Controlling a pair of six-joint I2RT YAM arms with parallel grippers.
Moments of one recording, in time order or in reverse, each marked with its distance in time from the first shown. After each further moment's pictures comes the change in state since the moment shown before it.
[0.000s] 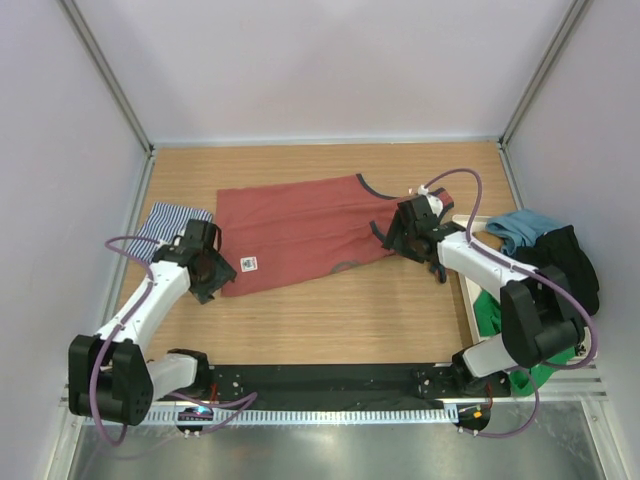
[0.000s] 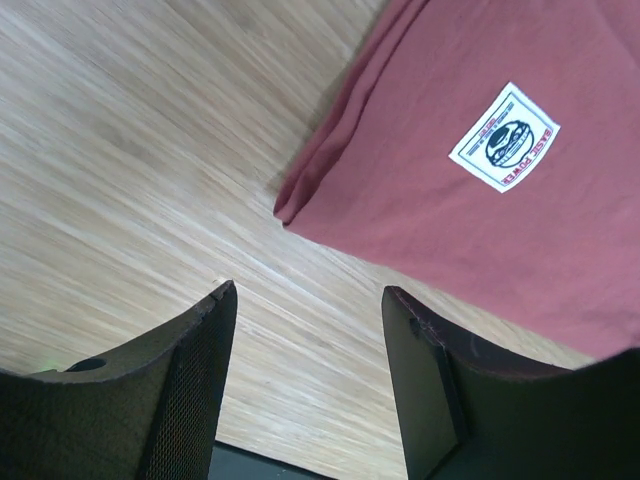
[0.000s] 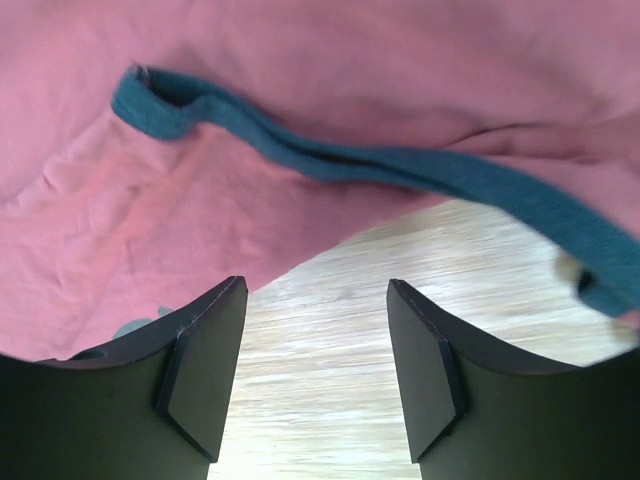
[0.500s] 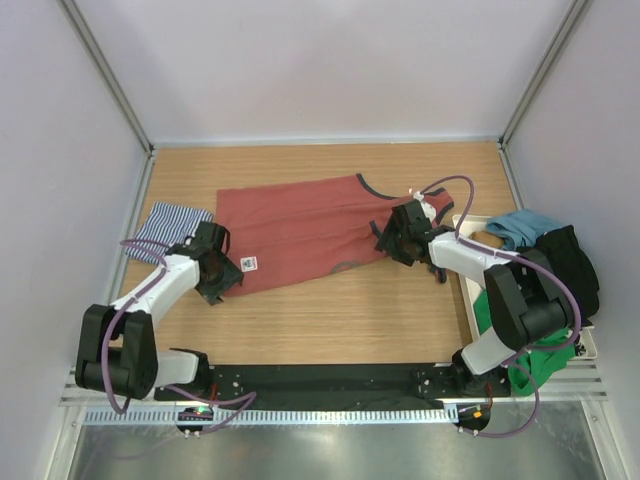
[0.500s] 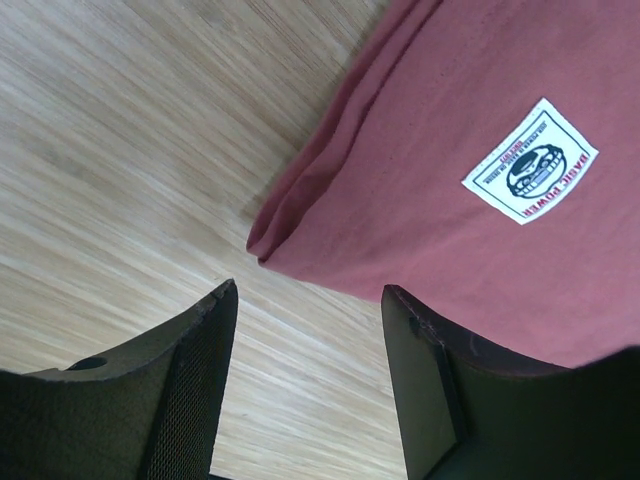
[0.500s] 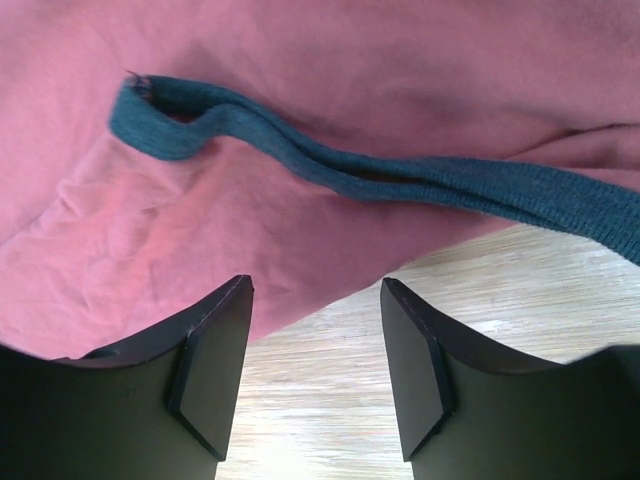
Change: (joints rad) left arm -0.020 0.115 -0.056 0.118 0.033 -0.053; right arm 0.002 0.104 -0.040 0.145 -0.077 0.111
